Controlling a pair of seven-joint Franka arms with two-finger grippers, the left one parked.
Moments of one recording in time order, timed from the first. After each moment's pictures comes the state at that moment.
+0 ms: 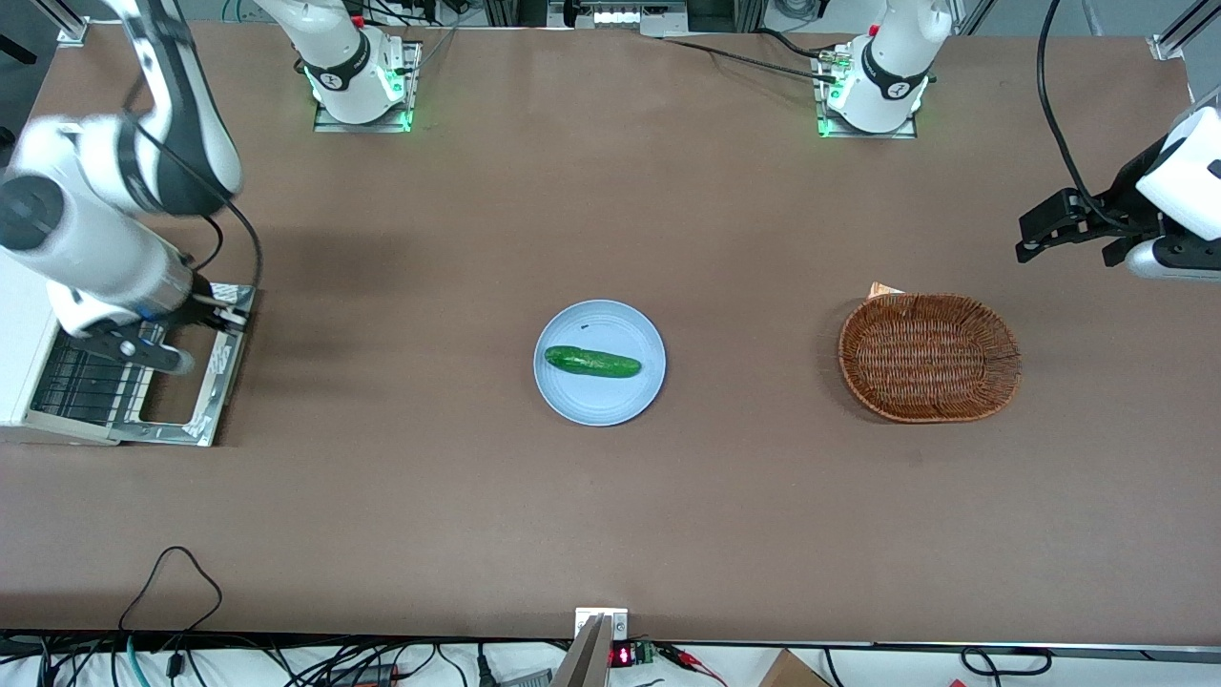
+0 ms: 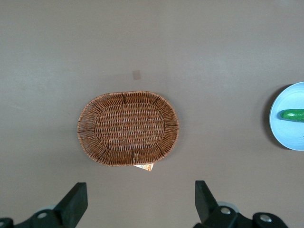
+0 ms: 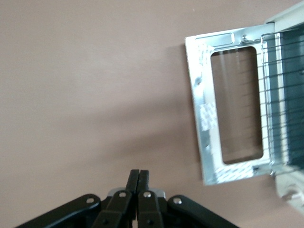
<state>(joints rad) -0.10 0.12 0.12 -1.94 -0.10 2.05 0.34</state>
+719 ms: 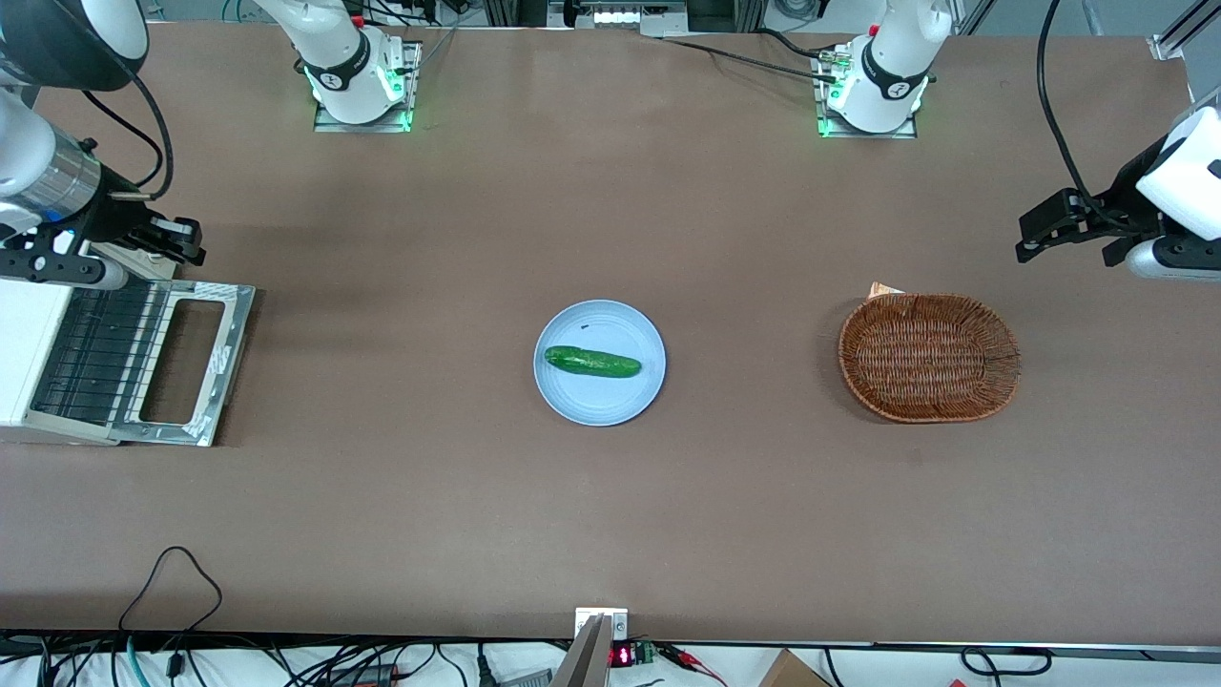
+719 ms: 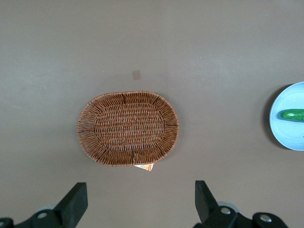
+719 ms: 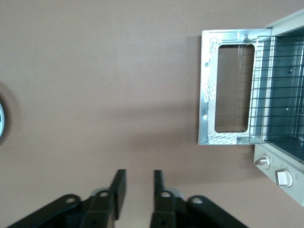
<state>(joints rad) -0.10 -0.02 0.12 -1.80 -0.01 1.73 0.11</state>
